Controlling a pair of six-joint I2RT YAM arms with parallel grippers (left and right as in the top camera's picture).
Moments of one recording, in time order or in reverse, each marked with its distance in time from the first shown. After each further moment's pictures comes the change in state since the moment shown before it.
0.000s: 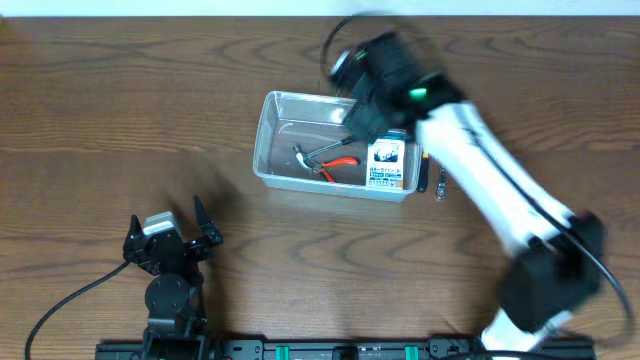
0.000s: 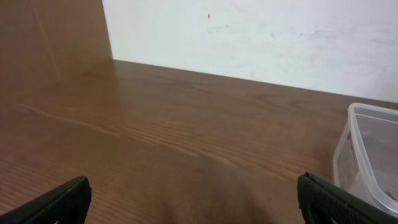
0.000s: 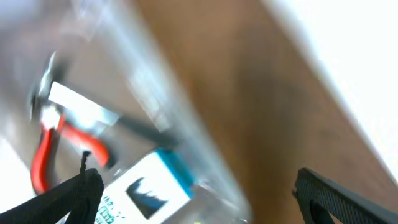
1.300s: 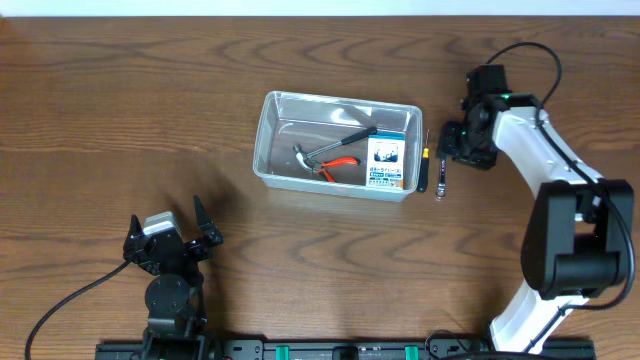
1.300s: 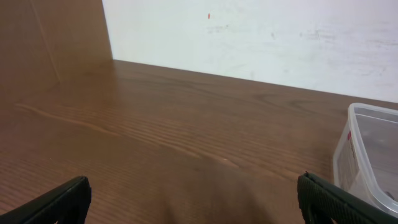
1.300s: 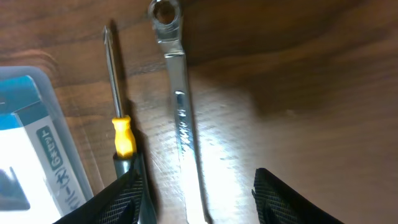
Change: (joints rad) left arm 0.000 0.000 0.000 0.000 0.000 0.000; right arm -0.380 0.148 -0.323 -0.040 -0.144 0.787
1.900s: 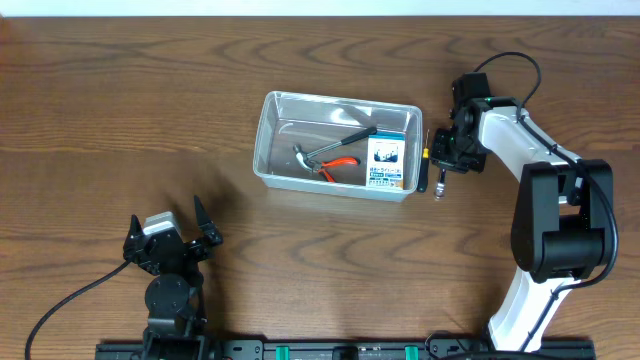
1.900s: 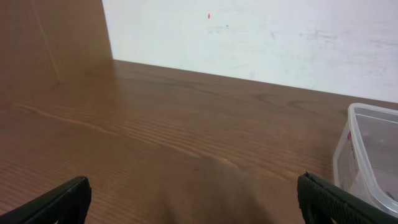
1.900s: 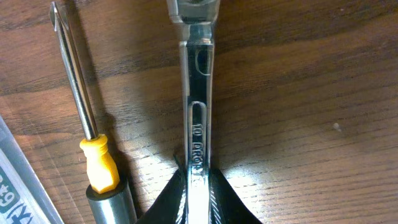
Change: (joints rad) left arm 0.000 0.000 0.000 0.000 0.000 0.000; right arm 0.016 0.086 0.001 0.023 0.001 0.030
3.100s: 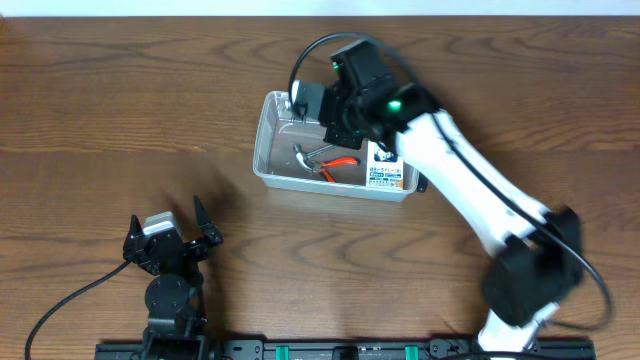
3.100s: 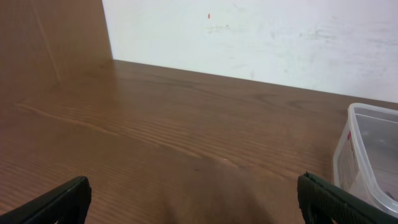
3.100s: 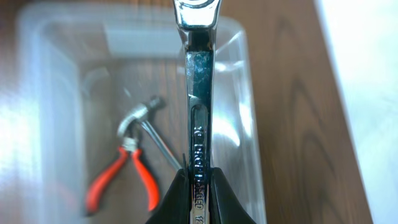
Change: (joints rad) left arm 0.000 0.000 0.000 0.000 0.000 0.000; right arm 0.490 -0.116 0.301 0.103 -0.100 -1.212
